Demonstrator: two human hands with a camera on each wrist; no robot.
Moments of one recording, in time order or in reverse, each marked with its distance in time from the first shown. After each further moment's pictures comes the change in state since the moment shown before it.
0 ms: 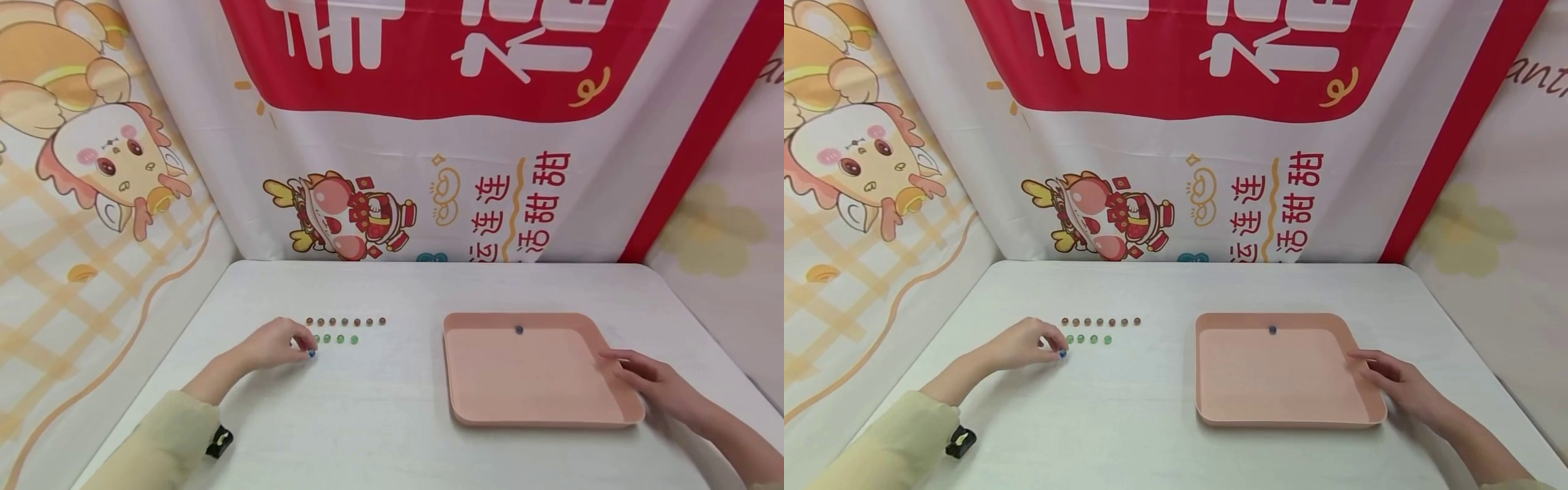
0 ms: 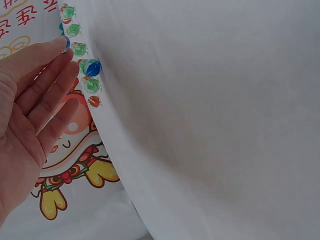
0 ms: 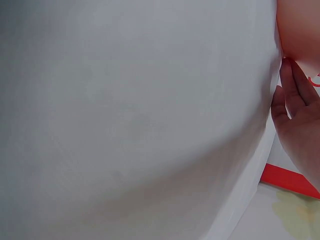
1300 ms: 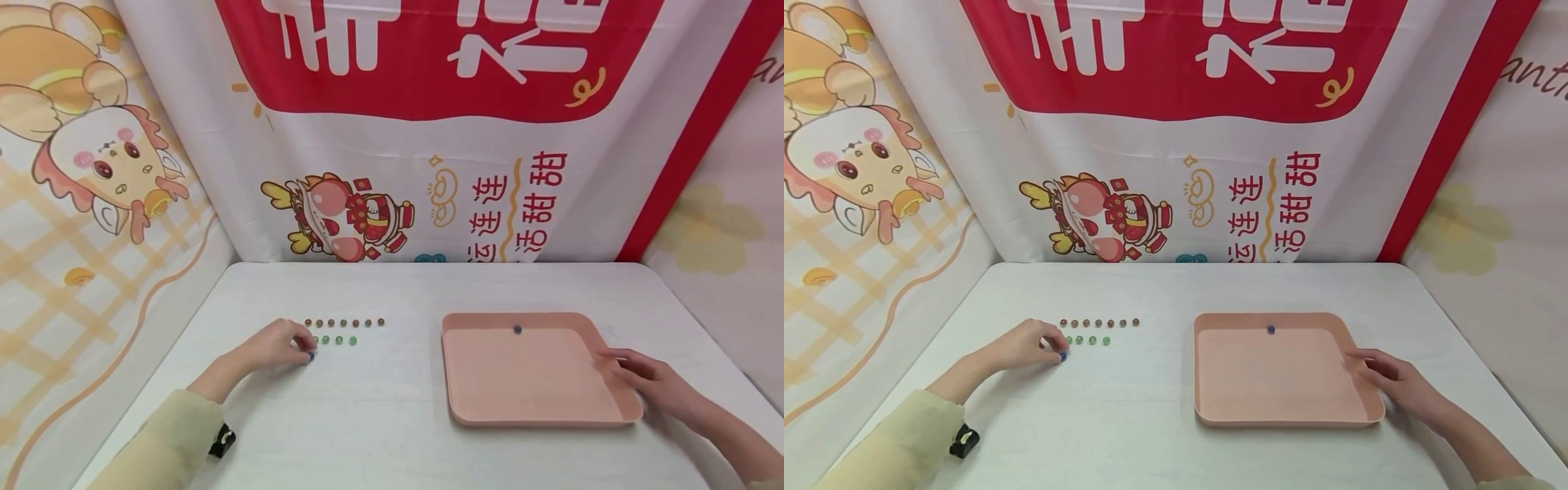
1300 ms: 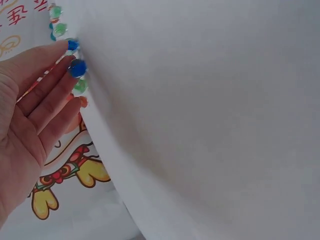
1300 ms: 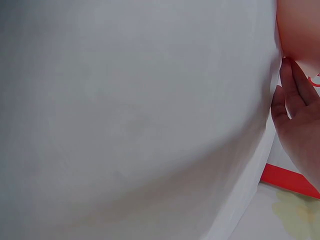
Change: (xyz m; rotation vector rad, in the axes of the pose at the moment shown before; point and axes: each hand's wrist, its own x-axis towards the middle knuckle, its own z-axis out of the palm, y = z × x) left_hand 0.007 -0.006 0.005 -0.002 0.013 0.003; right_hand 0.001 0.004 0.000 -0.021 0.006 0.013
